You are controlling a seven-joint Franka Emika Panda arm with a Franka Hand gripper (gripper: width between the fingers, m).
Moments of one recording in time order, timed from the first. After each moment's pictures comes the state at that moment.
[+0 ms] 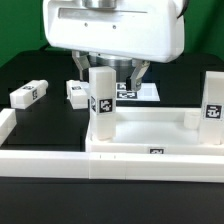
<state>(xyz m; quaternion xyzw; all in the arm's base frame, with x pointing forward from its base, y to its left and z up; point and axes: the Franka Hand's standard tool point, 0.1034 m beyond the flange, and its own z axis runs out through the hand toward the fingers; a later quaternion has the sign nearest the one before) 0.612 -0.046 0.114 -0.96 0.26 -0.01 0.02</state>
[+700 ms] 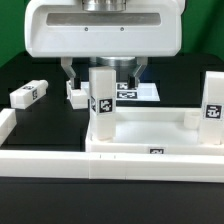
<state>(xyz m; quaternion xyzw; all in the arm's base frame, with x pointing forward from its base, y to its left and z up) 0.609 -0.053 0.108 -1.00 -0.04 -0.03 0.00</state>
